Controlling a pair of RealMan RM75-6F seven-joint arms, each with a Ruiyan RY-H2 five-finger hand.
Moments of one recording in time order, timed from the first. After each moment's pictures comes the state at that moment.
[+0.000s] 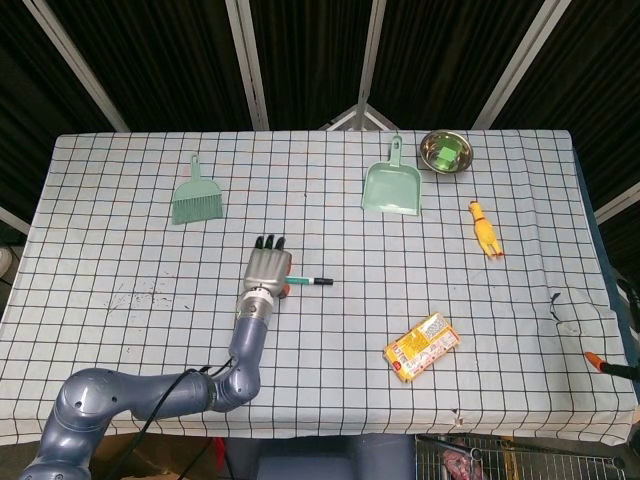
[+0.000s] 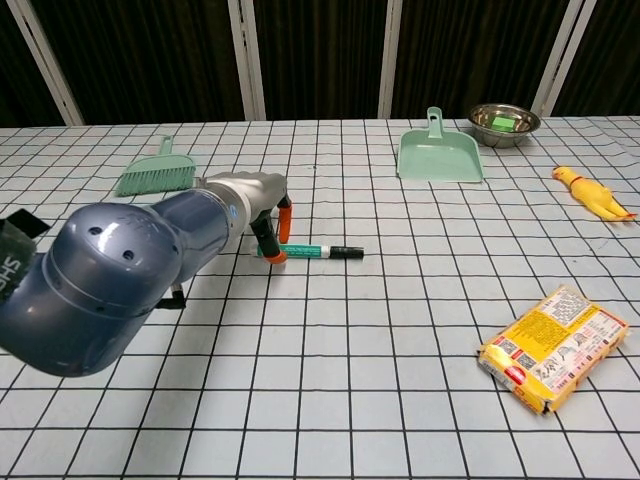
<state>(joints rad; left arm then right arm) -1.15 -1.98 -0.36 -1.17 0.32 1.07 0.94 0.07 -0.93 0.10 -1.62 -1.34 1.34 0.24</state>
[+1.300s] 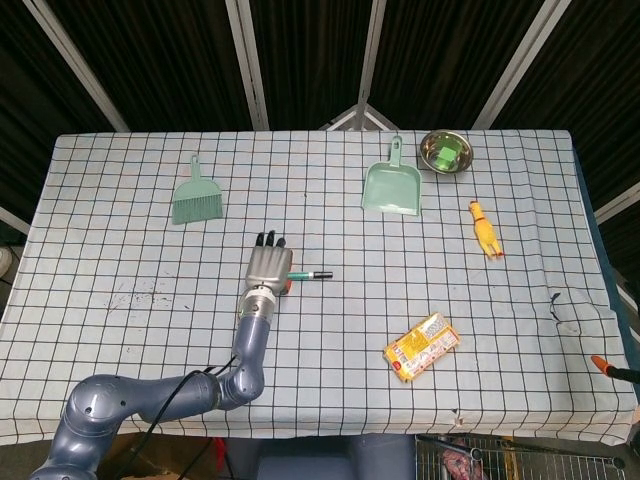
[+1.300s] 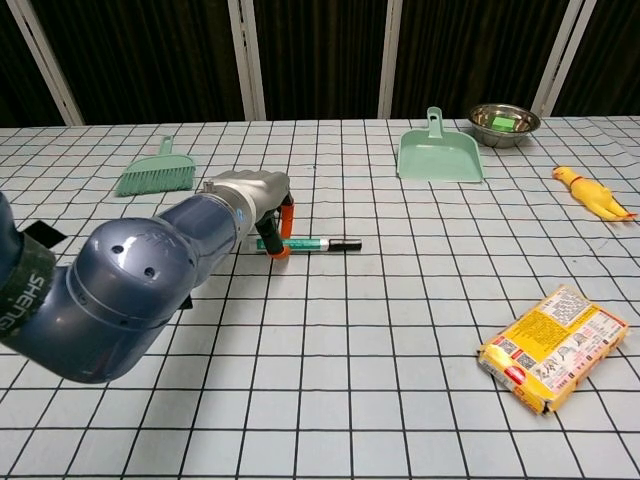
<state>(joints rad) -1.13 -2.03 -0.40 -1.09 0.41 1.06 0.91 0.06 -0.91 0.10 -1.62 -1.34 1.34 0.25</state>
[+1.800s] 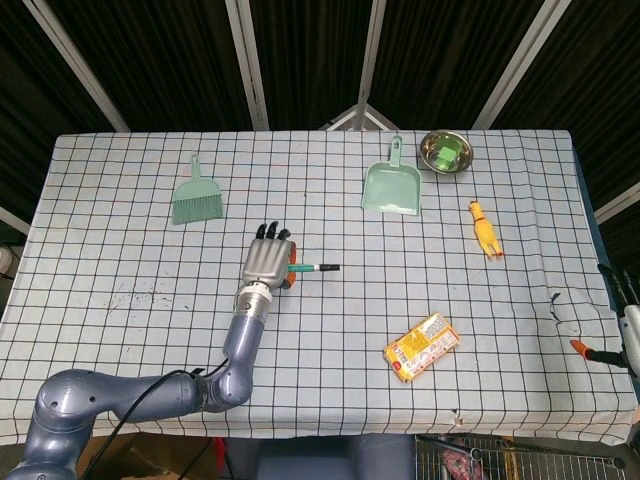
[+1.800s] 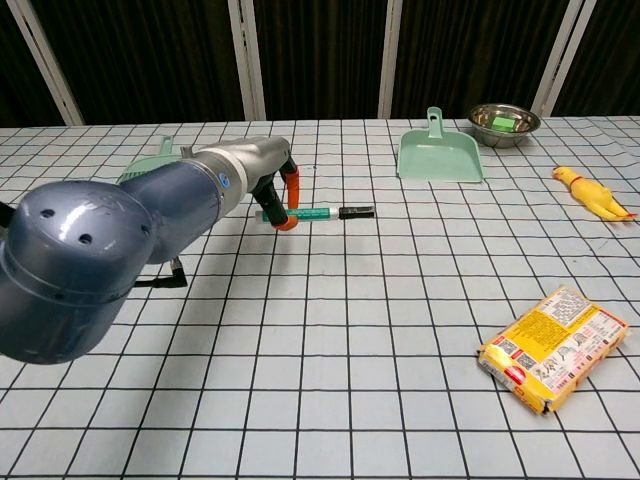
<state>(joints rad) -1.08 -1.90 -0.42 -1.33 0.46 1.12 0.88 0.13 -0.86 0.14 -1.75 -1.32 1.29 0.16</state>
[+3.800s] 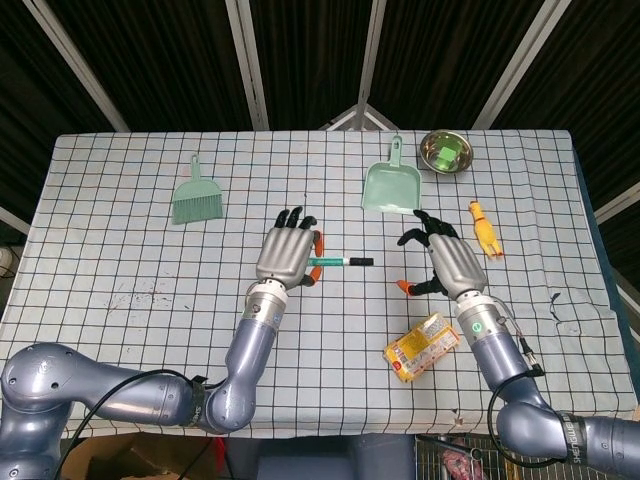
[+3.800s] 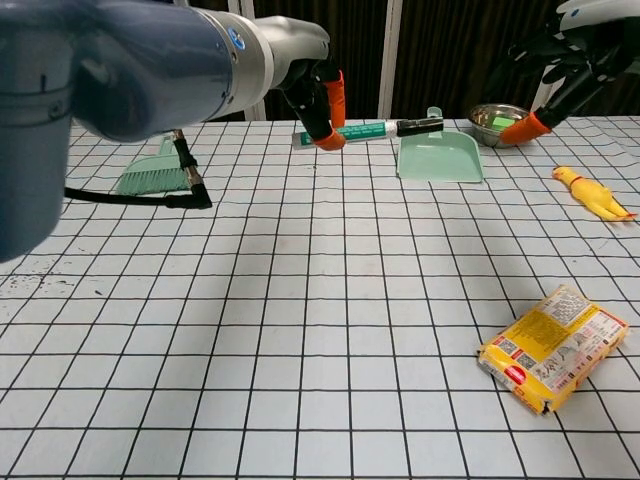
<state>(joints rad) -1.22 -1.73 -0.51 -1.74 0.30 1.35 0.94 0.79 -1.12 0.32 -2.04 -0.56 1.07 -0.30</state>
